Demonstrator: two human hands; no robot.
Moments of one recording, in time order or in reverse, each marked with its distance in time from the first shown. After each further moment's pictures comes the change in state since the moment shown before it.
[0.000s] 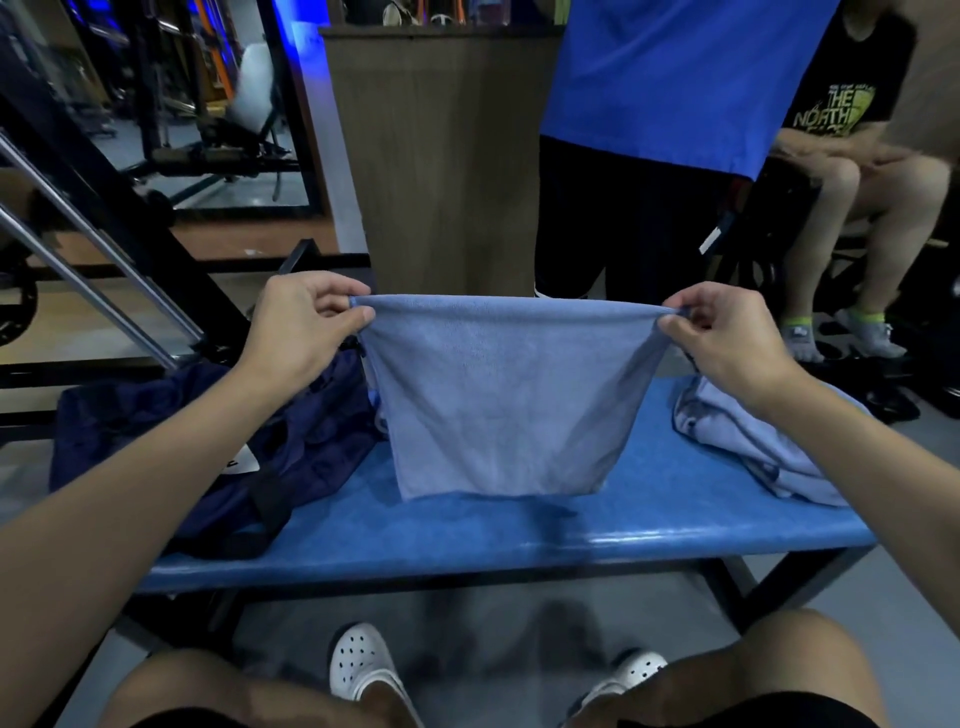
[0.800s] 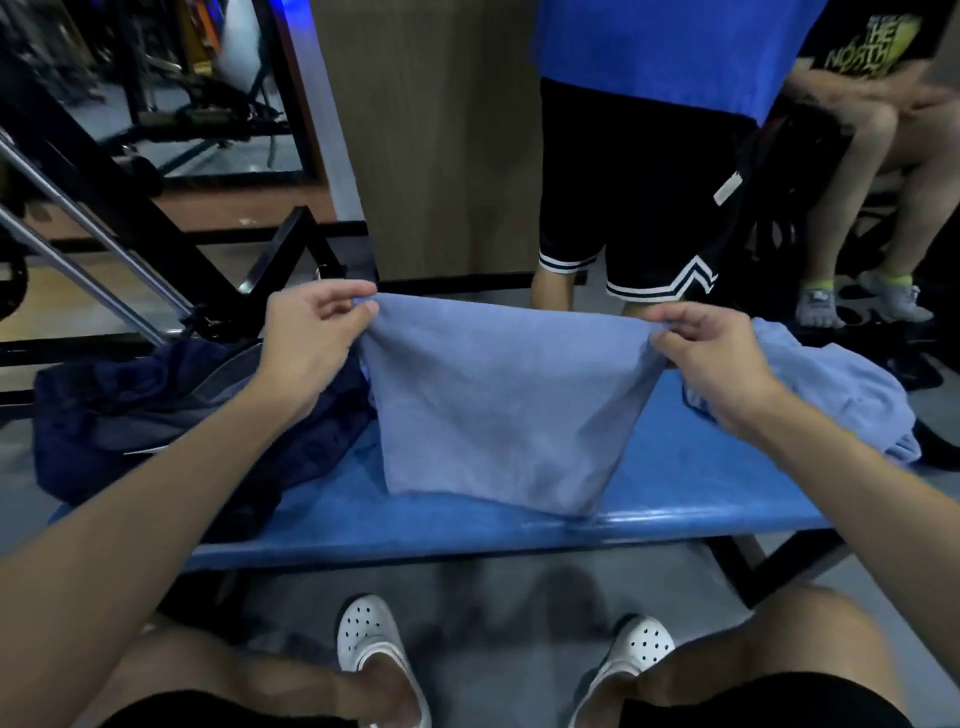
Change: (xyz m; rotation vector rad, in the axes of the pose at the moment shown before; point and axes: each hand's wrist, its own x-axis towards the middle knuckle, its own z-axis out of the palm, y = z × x) left_hand -0.013 -0.025 0.046 -0.261 0.030 -0.150; right_hand -0.010 0.041 0.046 0.397 -0.038 0.235
